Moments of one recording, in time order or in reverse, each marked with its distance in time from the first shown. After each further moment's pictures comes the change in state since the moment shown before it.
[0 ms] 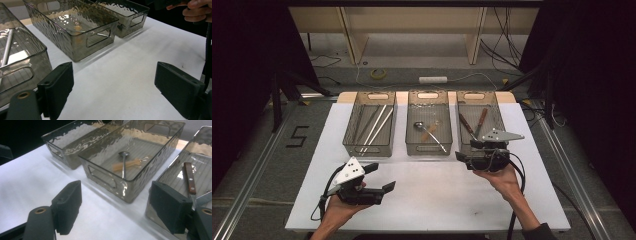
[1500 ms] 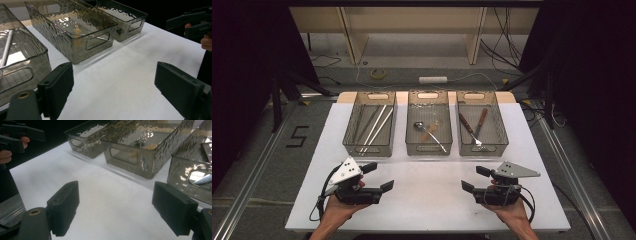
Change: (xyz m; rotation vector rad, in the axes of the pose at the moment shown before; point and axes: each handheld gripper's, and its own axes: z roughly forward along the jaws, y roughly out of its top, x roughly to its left) left arm 0.002 0.000 -0.005 -0.034 -0.016 -0.036; right arm 0.029 -0.066 -0.037 -0.076 0.071 0.038
